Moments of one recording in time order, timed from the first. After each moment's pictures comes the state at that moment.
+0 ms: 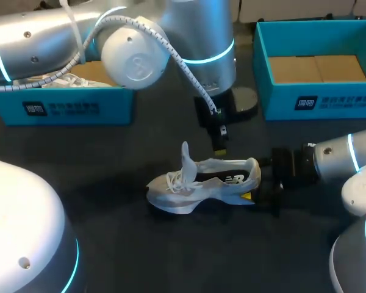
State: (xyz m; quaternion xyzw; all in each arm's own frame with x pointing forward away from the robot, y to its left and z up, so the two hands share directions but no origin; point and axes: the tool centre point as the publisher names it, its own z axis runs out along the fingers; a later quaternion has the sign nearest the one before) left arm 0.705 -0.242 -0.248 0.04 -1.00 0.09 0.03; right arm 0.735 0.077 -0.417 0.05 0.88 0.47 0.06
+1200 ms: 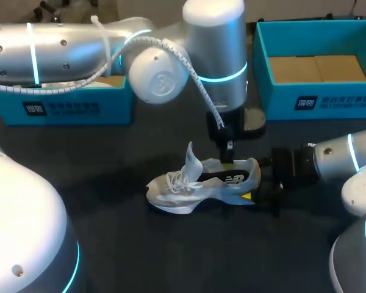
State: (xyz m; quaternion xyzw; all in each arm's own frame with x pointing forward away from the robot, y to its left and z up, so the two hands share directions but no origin) left arm 0.717 -0.266 -0.315 -0.06 -0.99 0.08 0.05; right arm 0.735 0.077 -0.417 0.05 0.88 0.47 0.06
